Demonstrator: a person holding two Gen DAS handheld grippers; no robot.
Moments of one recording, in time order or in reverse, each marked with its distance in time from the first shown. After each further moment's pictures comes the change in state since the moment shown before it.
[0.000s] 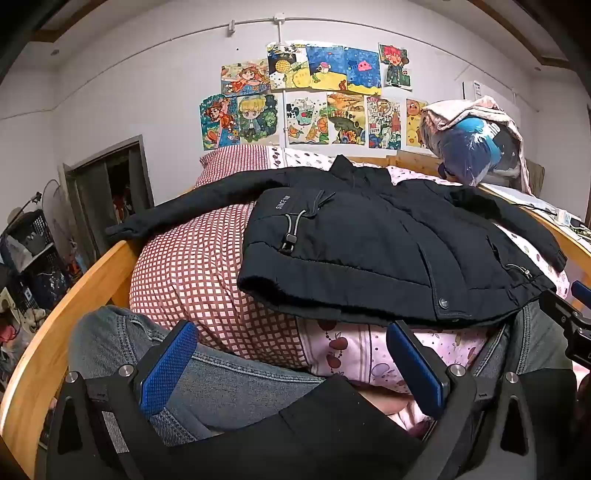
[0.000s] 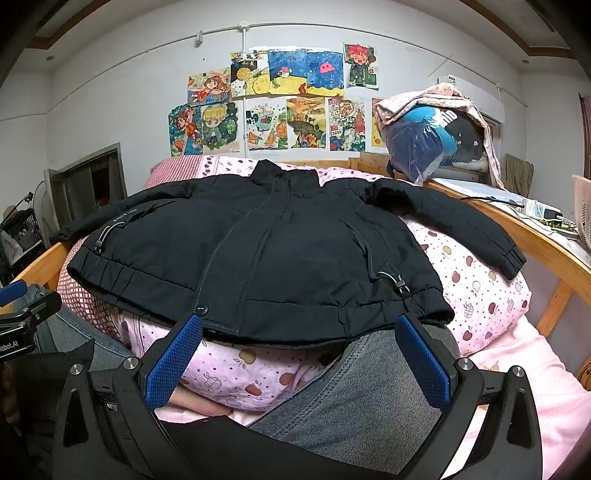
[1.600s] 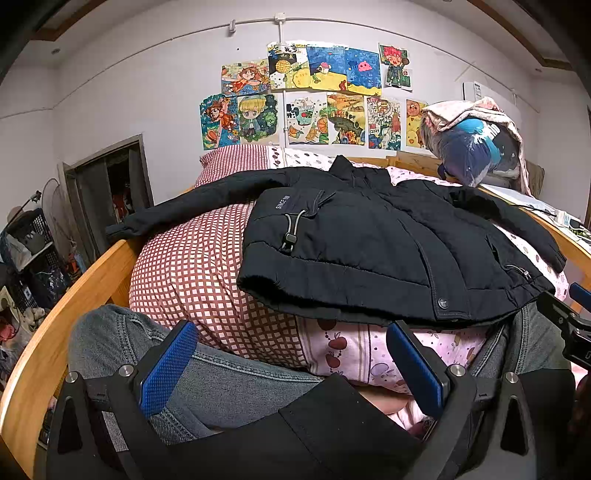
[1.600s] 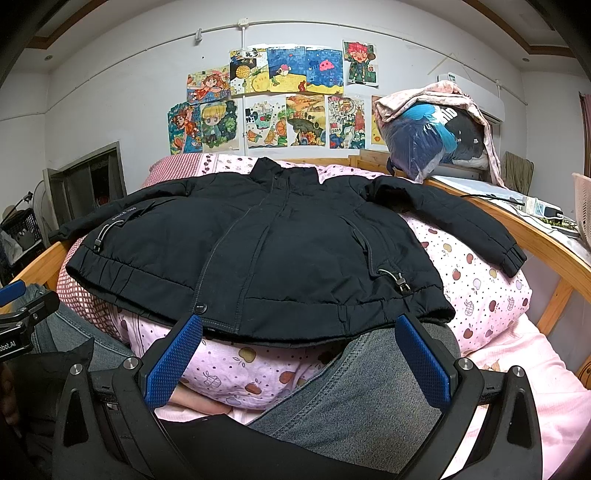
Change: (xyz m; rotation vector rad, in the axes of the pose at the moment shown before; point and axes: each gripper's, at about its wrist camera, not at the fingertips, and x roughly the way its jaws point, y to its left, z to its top) left arm 0.000 0.000 0.000 -0.002 0.001 -0.001; right arm -0.001 0.004 0.000 0.001 0.008 0.000
